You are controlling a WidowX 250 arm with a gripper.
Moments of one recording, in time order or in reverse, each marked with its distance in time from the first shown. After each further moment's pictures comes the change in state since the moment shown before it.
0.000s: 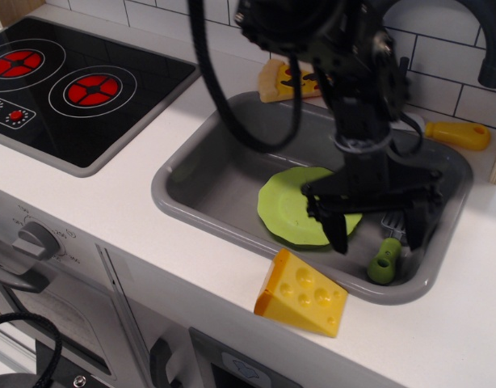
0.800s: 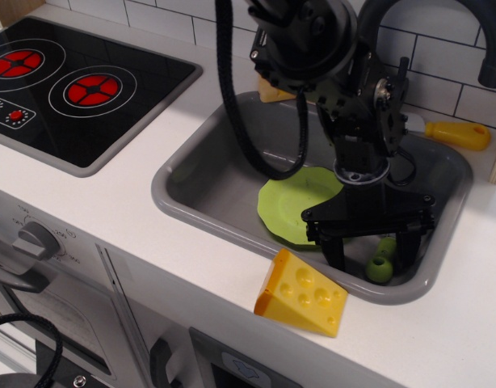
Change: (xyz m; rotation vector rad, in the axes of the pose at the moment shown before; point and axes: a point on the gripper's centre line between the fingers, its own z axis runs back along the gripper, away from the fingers) arm -0.001 0.003 -0.028 0.009 -0.017 0.042
